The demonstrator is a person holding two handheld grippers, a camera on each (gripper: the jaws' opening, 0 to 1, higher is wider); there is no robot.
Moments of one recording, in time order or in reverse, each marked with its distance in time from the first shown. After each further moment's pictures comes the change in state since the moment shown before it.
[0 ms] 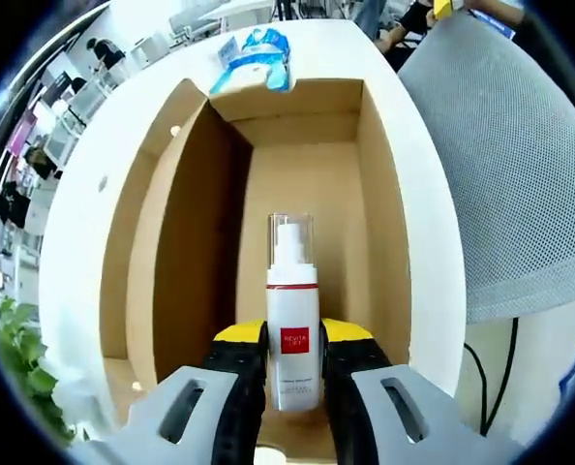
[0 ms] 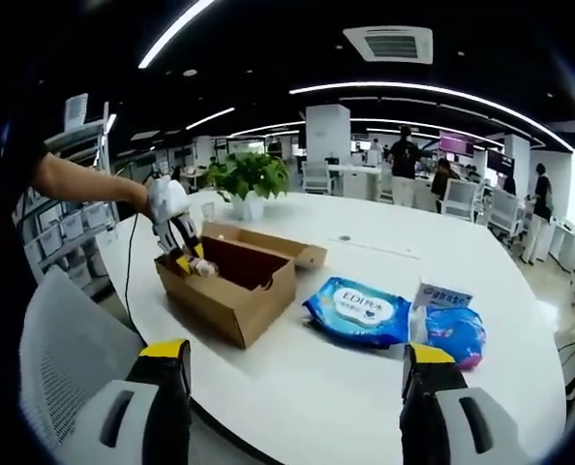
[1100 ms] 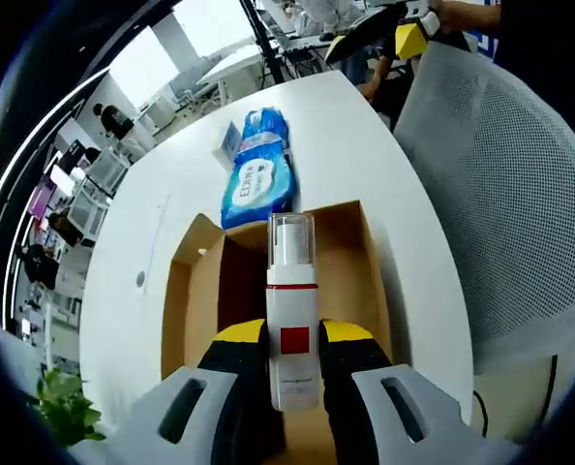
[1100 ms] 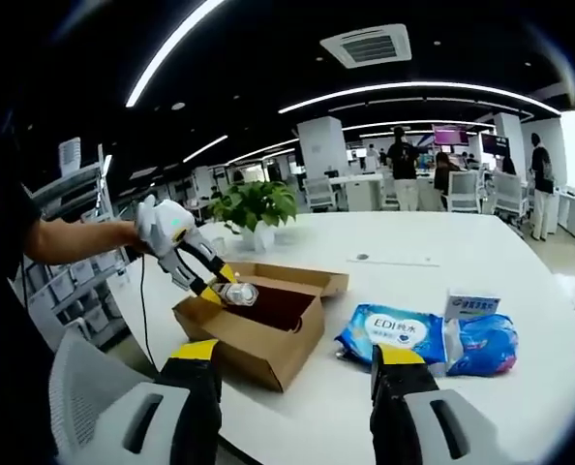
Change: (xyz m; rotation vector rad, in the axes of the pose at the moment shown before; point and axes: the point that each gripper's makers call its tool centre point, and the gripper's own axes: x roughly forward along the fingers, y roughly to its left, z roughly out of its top) left arm -0.032 0.006 0.097 0.157 -0.225 0.129; right arm 0.025 0.030 0.039 0.141 -0.070 0.057
